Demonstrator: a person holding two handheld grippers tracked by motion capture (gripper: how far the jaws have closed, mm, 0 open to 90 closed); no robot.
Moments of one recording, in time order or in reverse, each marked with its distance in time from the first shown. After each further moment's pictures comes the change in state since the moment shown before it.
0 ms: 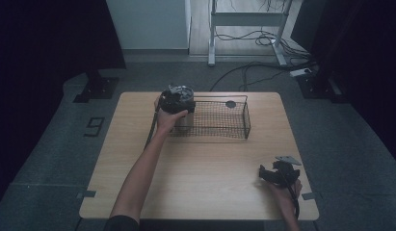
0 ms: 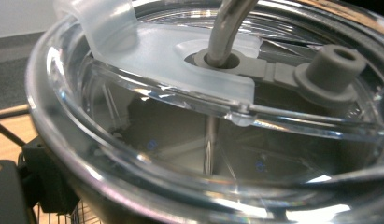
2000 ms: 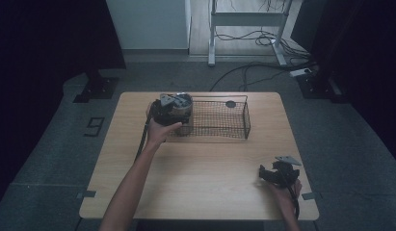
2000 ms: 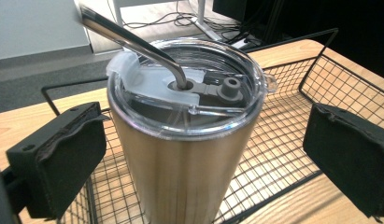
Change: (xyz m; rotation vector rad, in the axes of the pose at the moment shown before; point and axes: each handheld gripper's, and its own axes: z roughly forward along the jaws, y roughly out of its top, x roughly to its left) left arm -0.010 -0.021 -0.068 -0.099 -0.030 0.030; right arm 0.000 0.000 0.000 -0.005 0.004 -0.006
